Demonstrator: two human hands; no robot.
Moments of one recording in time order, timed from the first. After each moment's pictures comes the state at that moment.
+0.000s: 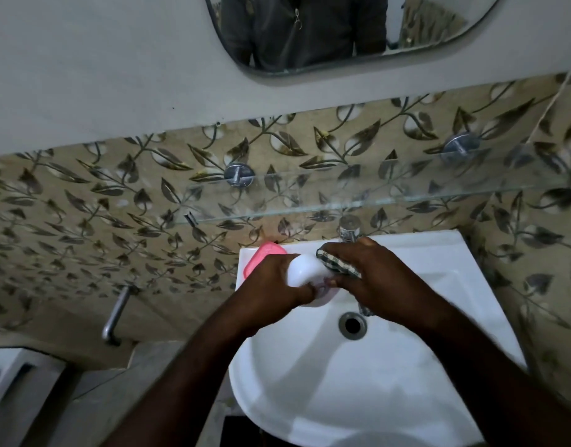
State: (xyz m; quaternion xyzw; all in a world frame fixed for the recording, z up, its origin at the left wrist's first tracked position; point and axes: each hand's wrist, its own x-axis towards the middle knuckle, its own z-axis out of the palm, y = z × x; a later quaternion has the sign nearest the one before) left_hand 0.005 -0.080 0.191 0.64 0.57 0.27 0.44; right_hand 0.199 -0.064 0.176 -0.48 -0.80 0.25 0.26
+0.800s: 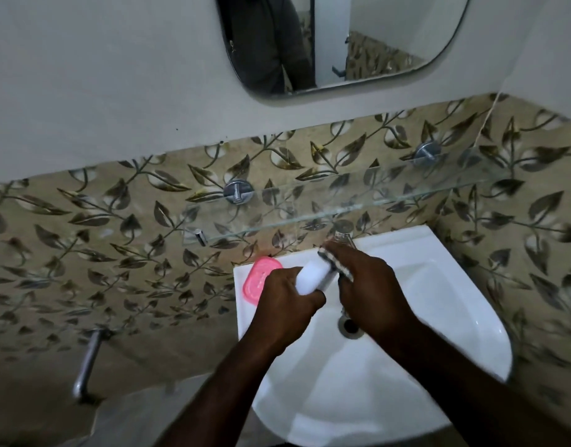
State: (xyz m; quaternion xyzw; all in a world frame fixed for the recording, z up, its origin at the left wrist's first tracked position) left_hand -0.022 -0.096 0.184 0.63 0.52 0.39 0.43; right_hand 0.120 -0.104 0.177 -0.63 -0.66 0.11 0.39
